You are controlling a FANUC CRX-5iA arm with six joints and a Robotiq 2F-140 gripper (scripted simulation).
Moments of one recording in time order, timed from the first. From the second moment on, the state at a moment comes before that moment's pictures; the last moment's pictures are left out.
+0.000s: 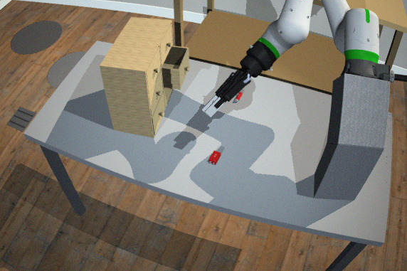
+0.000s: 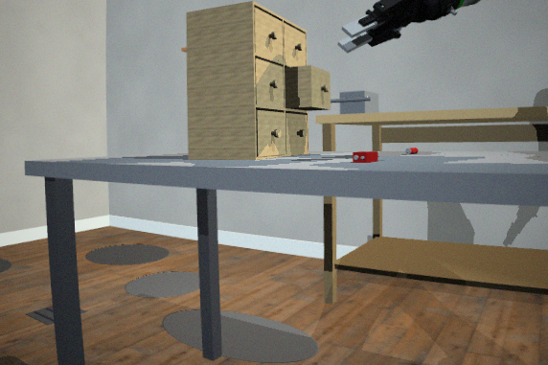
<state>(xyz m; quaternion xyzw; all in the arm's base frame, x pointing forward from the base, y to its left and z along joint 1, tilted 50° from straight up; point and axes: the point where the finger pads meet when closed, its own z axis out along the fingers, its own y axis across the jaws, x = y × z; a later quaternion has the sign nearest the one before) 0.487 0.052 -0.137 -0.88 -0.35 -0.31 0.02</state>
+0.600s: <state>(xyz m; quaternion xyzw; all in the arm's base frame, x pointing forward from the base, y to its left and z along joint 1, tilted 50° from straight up) 0.422 -0.027 -0.075 -0.96 -0.27 -0.09 -0.06</state>
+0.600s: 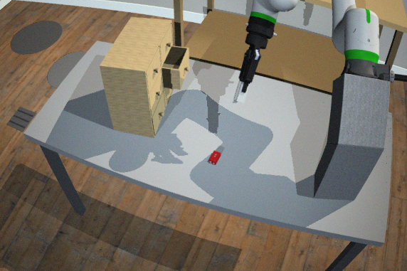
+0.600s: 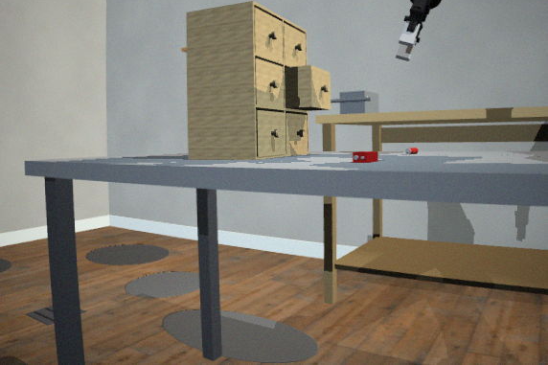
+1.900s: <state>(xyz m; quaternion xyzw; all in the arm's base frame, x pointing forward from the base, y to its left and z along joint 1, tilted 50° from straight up) 0.432 -0.078 0.078 -0.90 -0.09 -0.08 -0.41</state>
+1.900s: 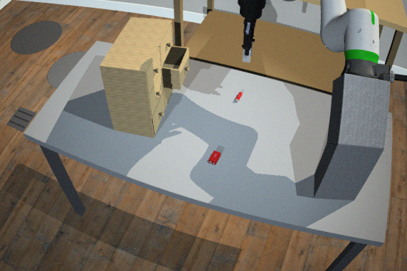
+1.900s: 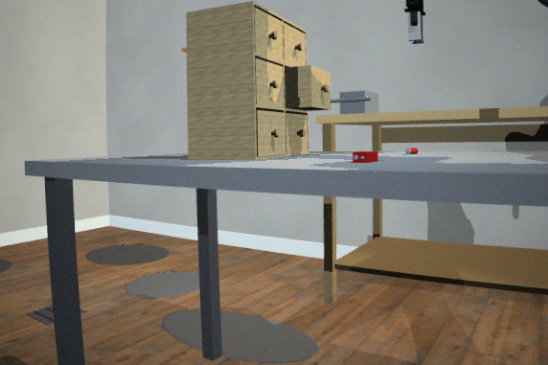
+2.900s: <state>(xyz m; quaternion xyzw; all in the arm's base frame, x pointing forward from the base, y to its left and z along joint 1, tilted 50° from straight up) 0.498 -0.029 -0.107 -0.81 0.41 -0.28 -0.31</state>
